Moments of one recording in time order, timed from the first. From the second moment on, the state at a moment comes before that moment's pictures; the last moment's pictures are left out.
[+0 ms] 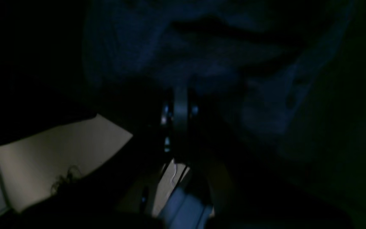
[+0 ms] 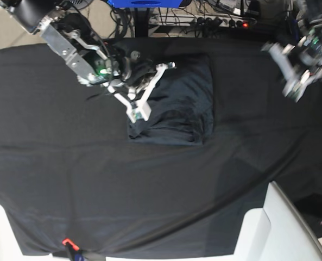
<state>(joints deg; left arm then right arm) 28.2 -18.4 -35.0 91.7 3.3 -41.9 31.6 -1.3 12.3 -44.0 91.4 36.9 -18.0 -47.9</state>
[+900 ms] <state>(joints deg) 30.2 -19.2 -40.0 86.3 4.4 -41.9 26.2 -0.9 14.6 -43.7 90.6 37.5 -17.8 -41.1</state>
